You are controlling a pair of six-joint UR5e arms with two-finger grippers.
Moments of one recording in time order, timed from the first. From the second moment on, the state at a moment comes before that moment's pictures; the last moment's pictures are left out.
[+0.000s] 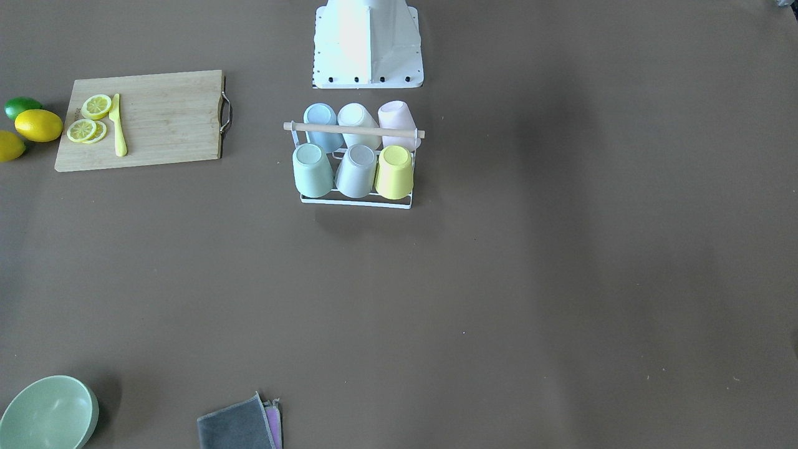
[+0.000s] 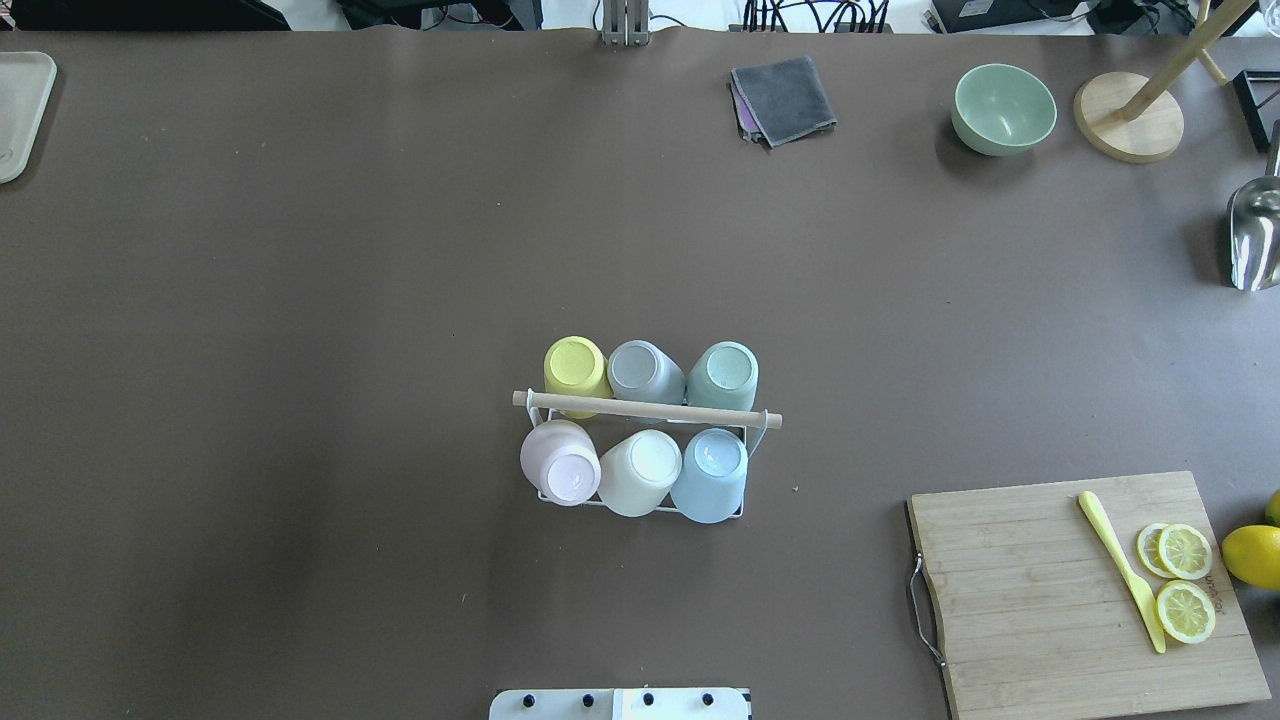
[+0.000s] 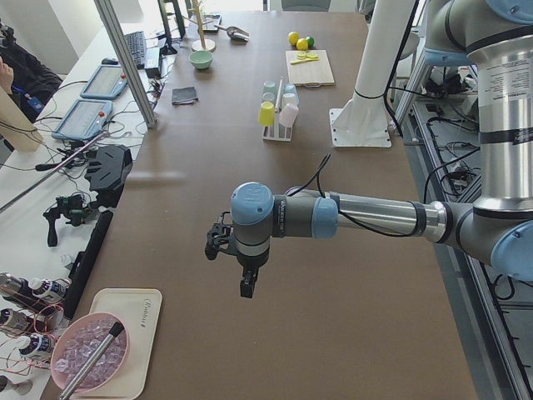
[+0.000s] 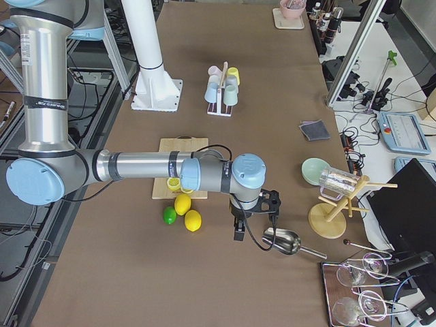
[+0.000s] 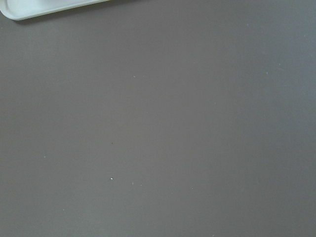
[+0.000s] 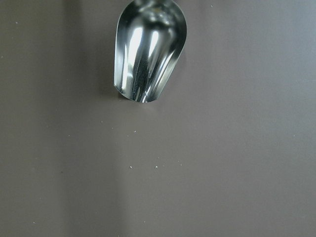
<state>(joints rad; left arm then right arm) -1.61 -1.41 -1.83 -1.50 -2.30 0.15 1.61 -1.62 1.69 -1.66 2.31 0.03</state>
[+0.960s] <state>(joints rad) -1.62 -1.40 -1.82 -1.50 -2.31 0.15 1.61 -1.62 1.70 -1.66 2.31 0.03</state>
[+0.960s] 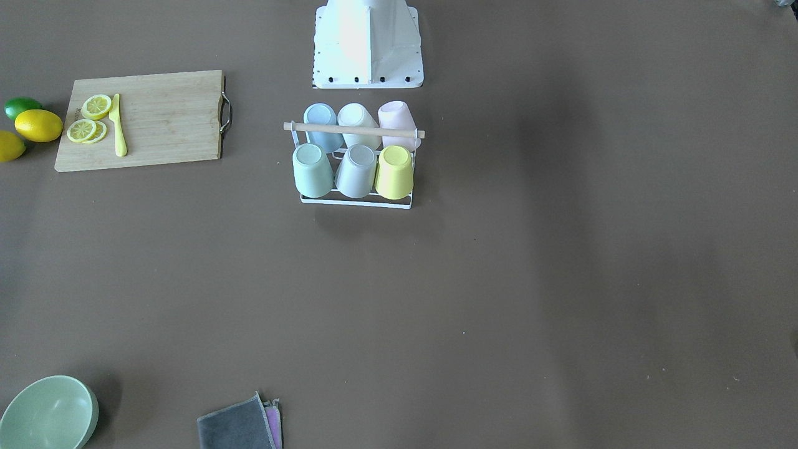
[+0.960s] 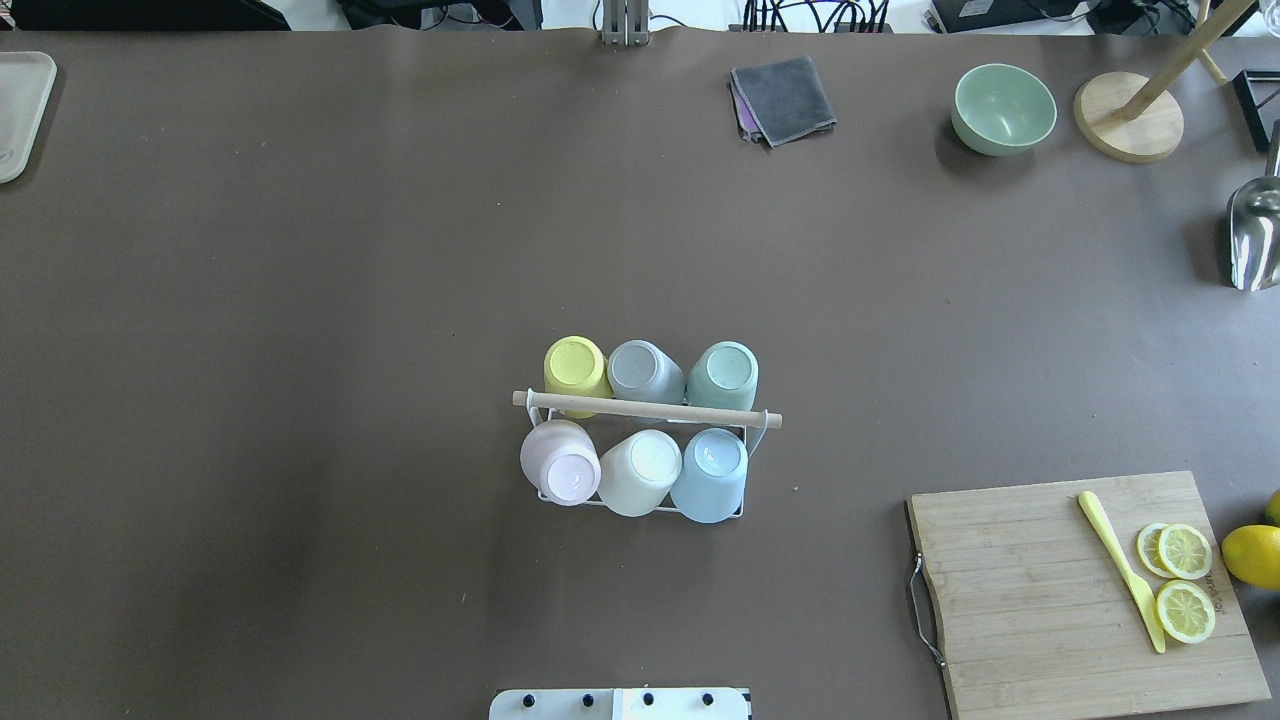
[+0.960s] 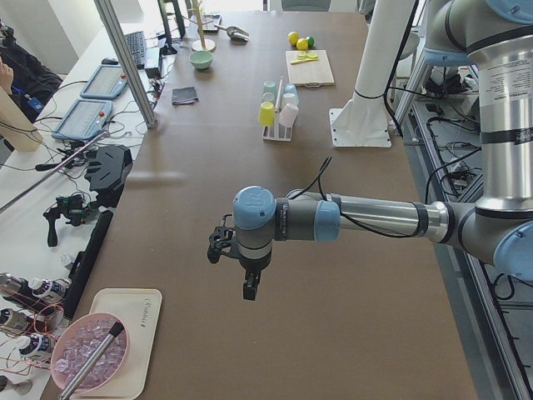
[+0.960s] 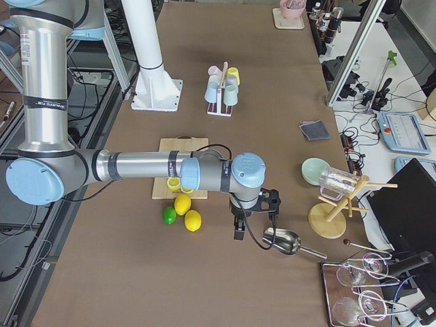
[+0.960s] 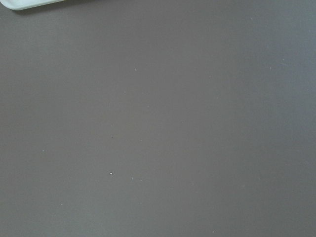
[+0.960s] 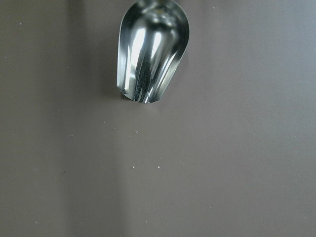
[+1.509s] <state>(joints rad) -1.61 -1.41 -1.80 -1.53 -2.31 0.15 1.61 -1.62 1.70 -1.66 2.31 0.03</state>
